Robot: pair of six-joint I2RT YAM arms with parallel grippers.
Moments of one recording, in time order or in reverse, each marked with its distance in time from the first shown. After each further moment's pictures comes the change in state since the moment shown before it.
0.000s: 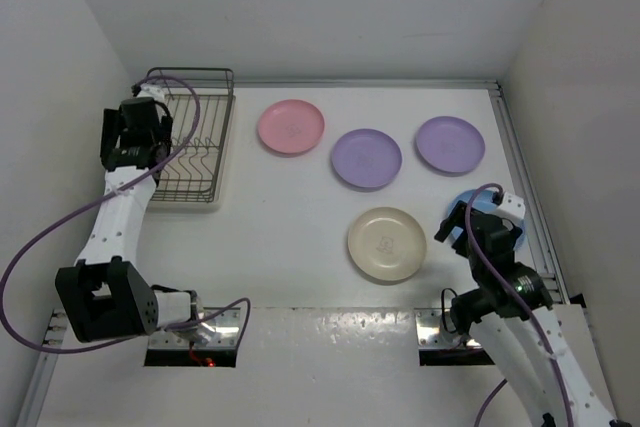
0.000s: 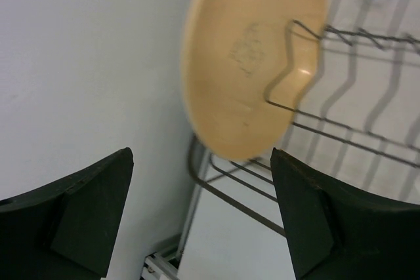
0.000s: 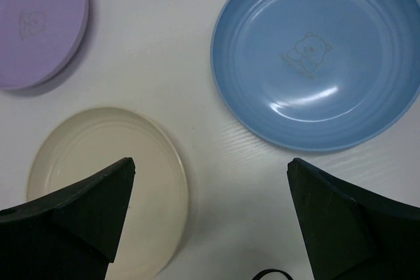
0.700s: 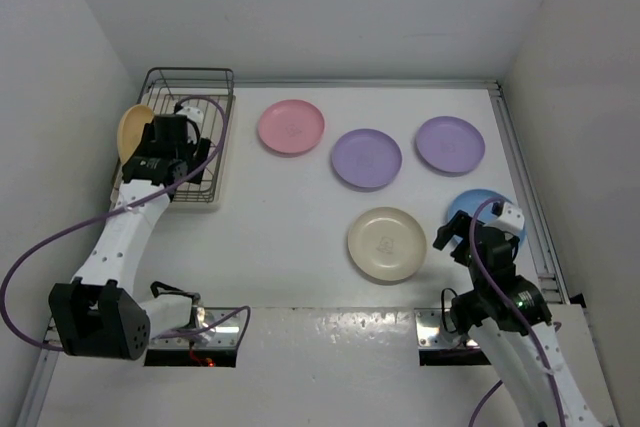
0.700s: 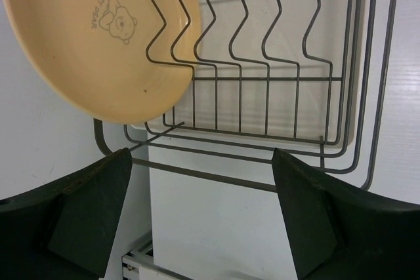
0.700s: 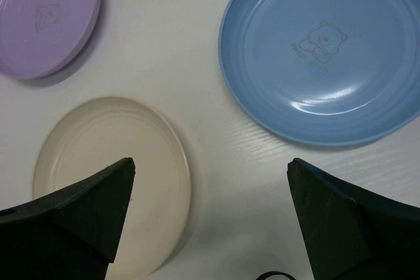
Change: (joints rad) left arm -0.184 -0.085 -0.050 -0.232 0.161 -0.068; right arm 0.000 -0.127 -0.079 -0.022 -0.051 0.018
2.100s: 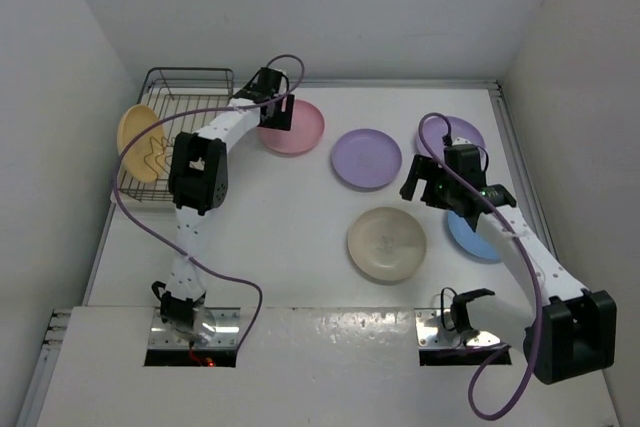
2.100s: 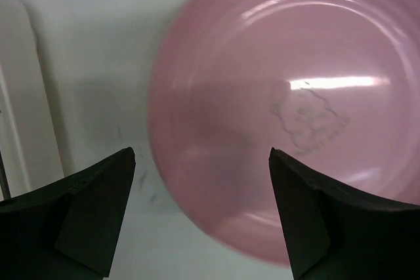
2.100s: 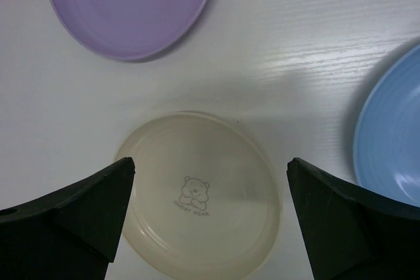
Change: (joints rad) left arm -0.240 1.144 0.932 0.085 0.192 -0.369; right arm -0.115 0.876 0.366 0.318 -0.435 -0.184
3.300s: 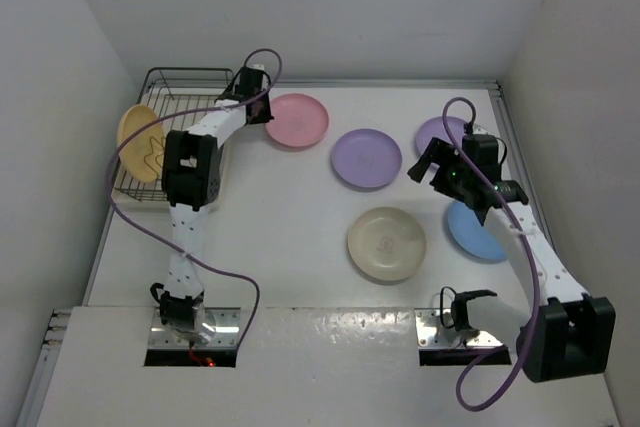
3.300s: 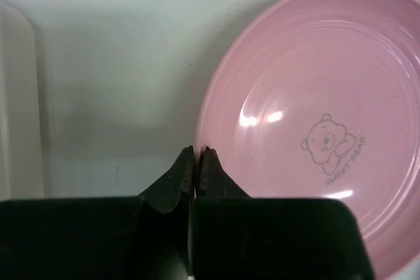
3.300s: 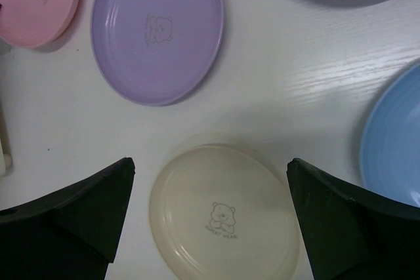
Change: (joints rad) left arm 0.104 0.061 -0.015 0.169 0.123 -0.167; right arm -0.115 0.023 0.059 0.053 -0.074 0.093
